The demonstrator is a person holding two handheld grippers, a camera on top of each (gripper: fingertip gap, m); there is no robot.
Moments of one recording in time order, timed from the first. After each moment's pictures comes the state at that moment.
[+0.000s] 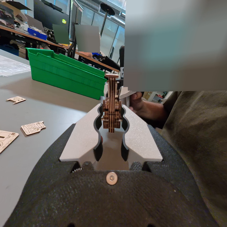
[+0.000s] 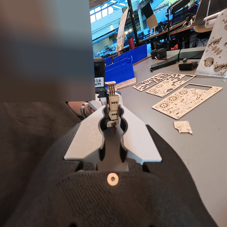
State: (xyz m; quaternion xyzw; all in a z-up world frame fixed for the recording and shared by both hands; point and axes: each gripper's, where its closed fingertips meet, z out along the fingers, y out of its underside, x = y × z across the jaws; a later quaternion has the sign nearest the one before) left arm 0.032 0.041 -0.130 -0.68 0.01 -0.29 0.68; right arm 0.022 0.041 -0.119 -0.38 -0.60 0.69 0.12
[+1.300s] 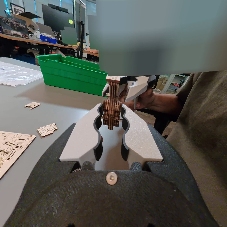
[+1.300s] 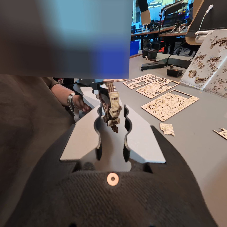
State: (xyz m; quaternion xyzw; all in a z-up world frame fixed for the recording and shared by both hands) left arm 0.032 0.042 -0.134 -0.70 0.04 -0.21 0.68; right arm 0.022 0.039 -0.122 -0.36 -0.66 0.63 0.21
